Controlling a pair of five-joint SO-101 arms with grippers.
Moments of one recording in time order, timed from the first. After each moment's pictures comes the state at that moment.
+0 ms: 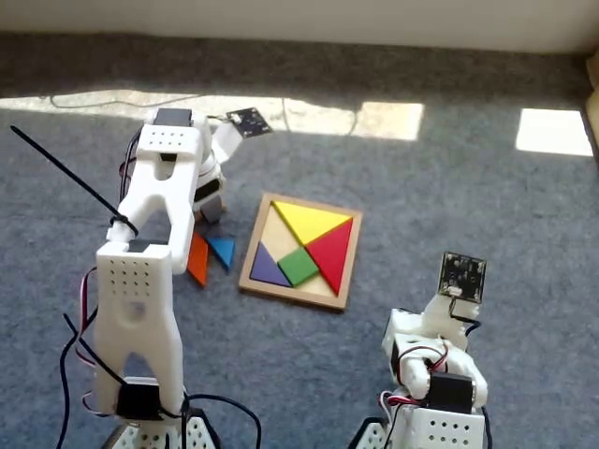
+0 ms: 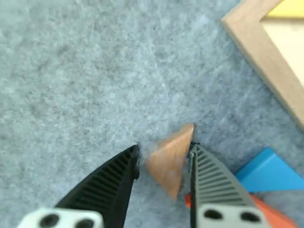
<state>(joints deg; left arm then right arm) -3.6 50.3 -36.0 84.2 -47.8 2.2 -103.6 96.0 69.1 -4.0</state>
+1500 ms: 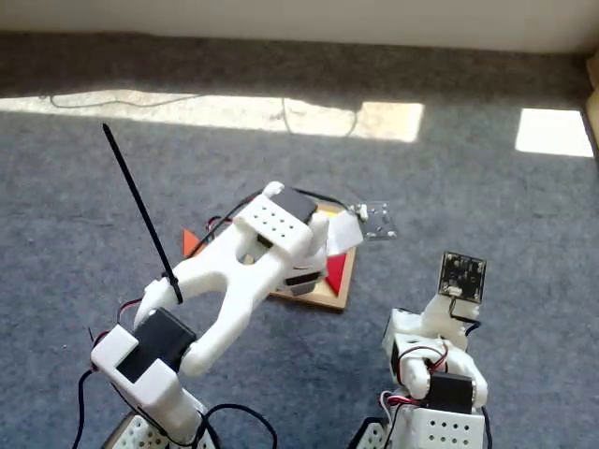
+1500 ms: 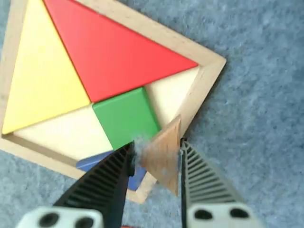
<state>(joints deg) 30.7 8.0 15.3 72.1 -34.9 2.2 -103.6 96.0 69.1 -4.0</state>
